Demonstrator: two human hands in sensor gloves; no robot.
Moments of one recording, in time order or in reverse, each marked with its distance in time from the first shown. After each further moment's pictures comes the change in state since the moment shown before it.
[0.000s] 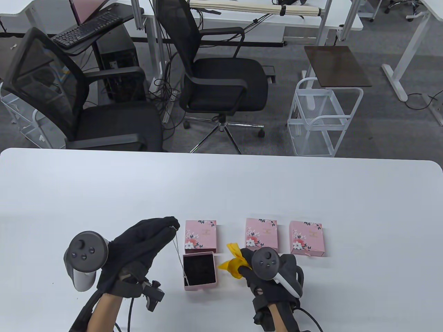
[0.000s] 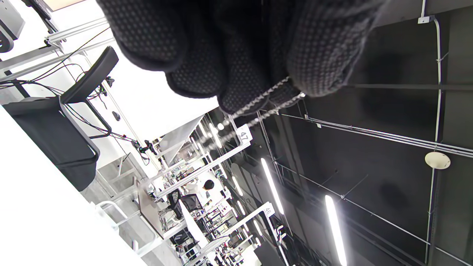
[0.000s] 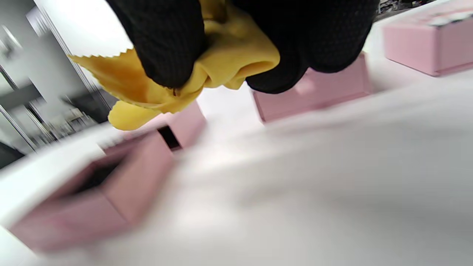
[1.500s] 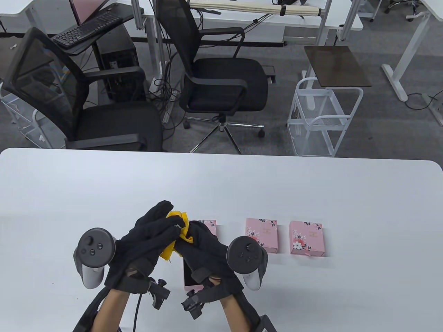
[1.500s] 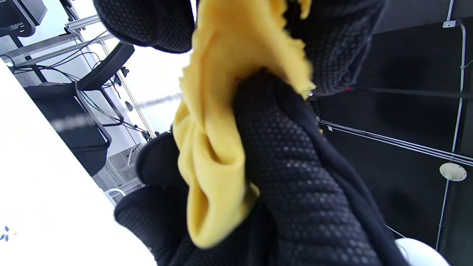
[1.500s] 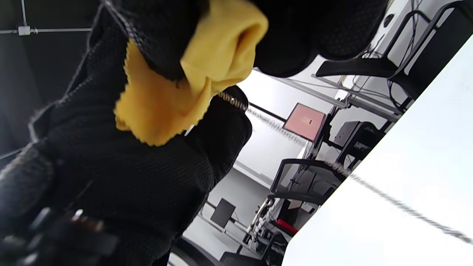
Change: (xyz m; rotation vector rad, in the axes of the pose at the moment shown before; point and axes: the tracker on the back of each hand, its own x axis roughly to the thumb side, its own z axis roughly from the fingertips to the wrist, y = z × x) left_hand -0.012 -0.012 -0.005 -0.009 0.053 0.054; right_hand 0.134 -0.008 -0.010 -0.113 -0.398 -0.692
